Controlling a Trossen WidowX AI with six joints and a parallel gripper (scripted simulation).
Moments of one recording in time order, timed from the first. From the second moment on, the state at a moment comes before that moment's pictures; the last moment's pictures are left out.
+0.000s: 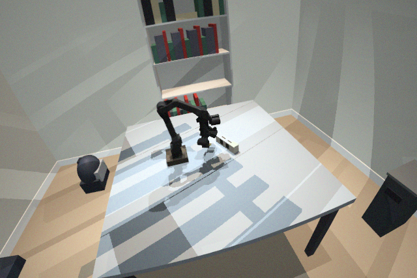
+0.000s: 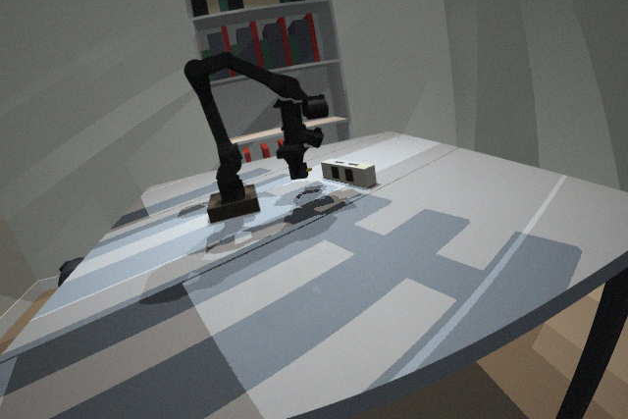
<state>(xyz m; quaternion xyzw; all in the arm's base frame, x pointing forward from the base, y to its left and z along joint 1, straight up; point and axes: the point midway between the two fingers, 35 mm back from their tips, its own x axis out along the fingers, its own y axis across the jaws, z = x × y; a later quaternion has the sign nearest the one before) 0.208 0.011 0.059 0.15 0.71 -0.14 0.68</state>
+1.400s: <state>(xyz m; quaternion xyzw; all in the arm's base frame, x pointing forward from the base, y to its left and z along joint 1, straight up) 0.241 -0.018 0.039 -0.02 0.72 0.02 0.69</state>
